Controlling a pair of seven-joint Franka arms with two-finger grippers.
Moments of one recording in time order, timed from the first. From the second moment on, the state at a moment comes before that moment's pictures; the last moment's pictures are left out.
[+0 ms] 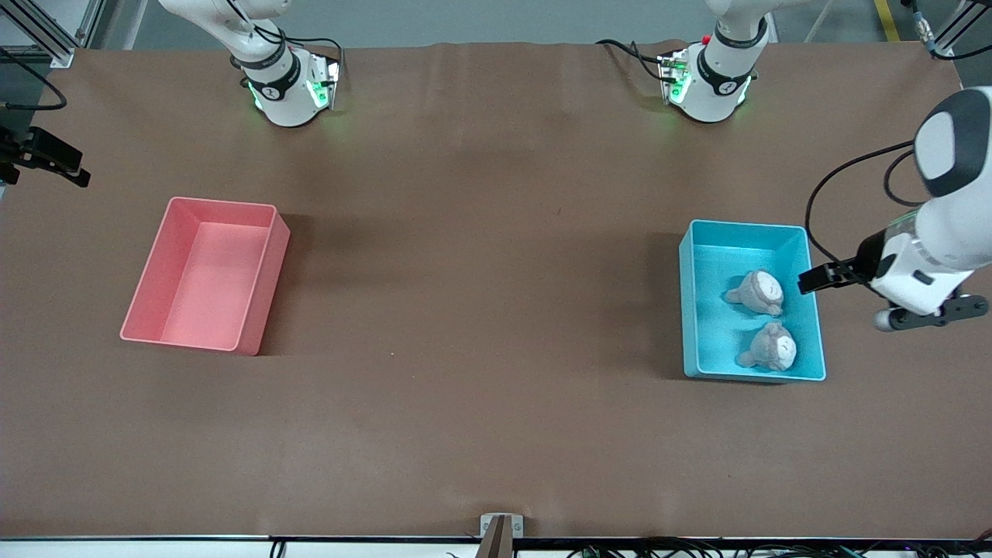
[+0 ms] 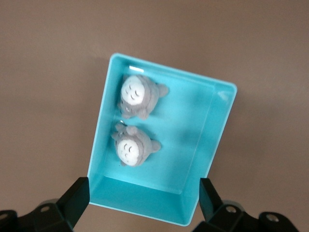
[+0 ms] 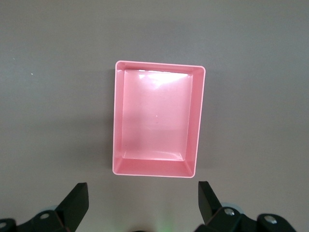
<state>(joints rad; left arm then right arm) 0.23 0.21 -0.29 -1.59 0.05 1.76 -0.23 -0.03 -0.10 -0.07 -1.64 -0.04 1.50 -0.06</state>
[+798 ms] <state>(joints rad) 0.22 0.02 -0.34 -1.42 0.05 1.42 -0.21 -0.03 -0.11 -0.05 -1.59 0.02 1.43 -0.05</state>
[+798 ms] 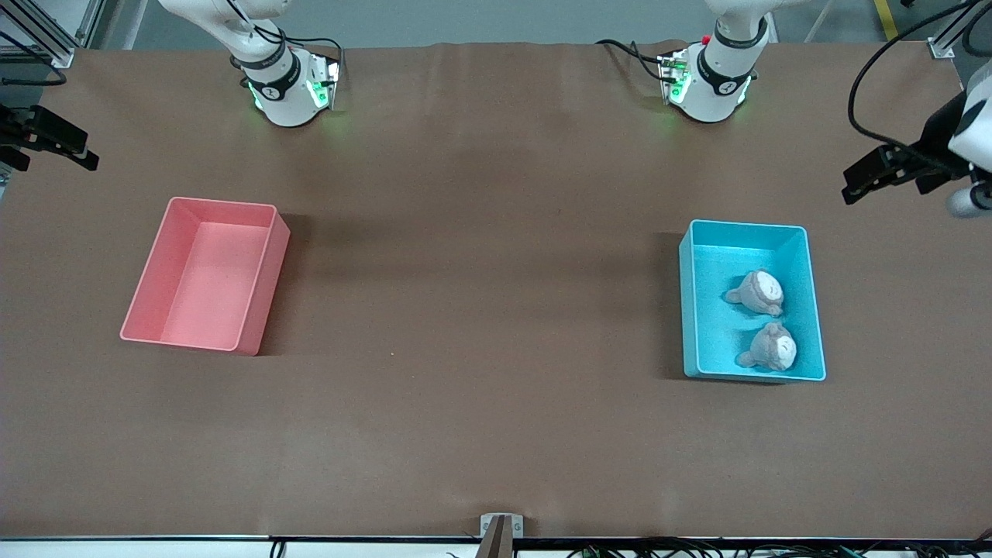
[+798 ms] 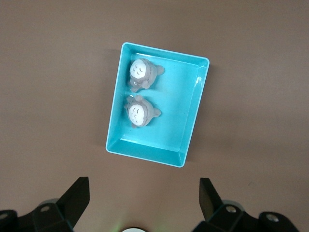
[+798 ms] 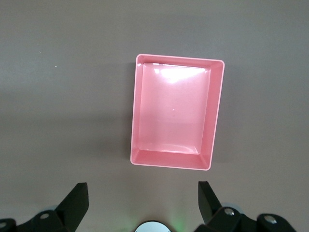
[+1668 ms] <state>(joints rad) -0.03 -0.09 -0.10 -1.58 0.05 1.48 -0.15 -0.03 -0.11 -0.04 -1.59 0.02 1.40 -0.04</state>
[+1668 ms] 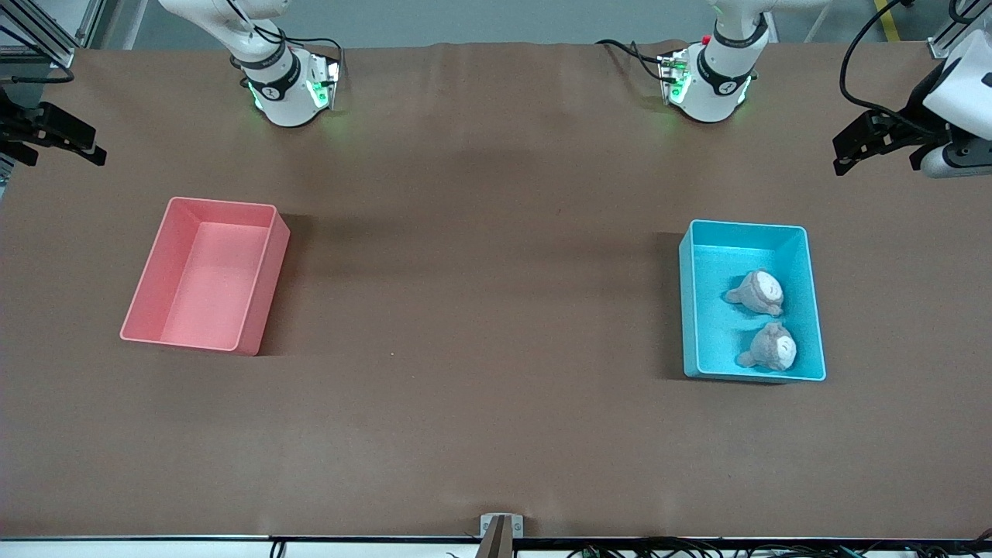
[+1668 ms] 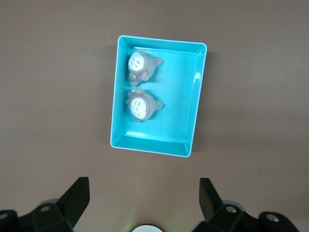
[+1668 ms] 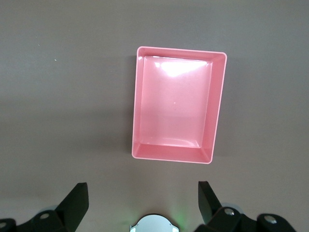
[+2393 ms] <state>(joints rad) -0.03 -0.11 -0.10 -1.62 0.00 1.50 -0.16 -0.04 -0.11 -0.05 -1.59 0.02 1.40 -0.04</state>
